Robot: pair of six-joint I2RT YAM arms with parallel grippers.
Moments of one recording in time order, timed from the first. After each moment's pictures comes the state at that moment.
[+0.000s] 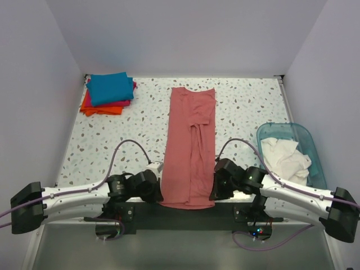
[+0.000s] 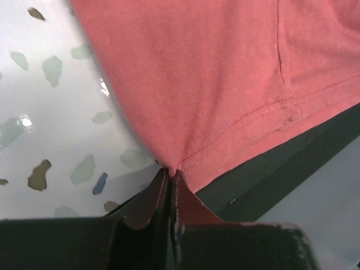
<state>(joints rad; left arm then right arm) -1.15 0.89 0.31 -0.34 -0.02 -0.91 0.99 0.90 0.46 -0.66 -0.12 1.05</state>
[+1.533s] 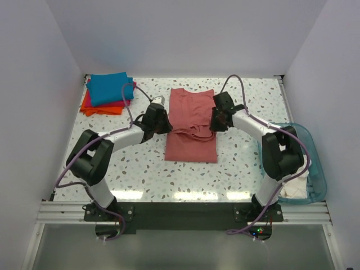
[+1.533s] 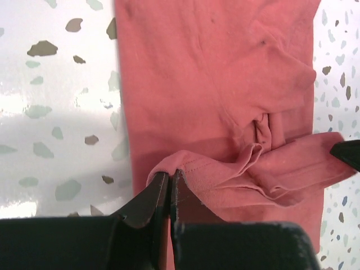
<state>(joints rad) -0.54 1.71 0.98 0.03 -0.06 -0.62 0.40 1.76 1.23 -0.51 0.10 0.54</state>
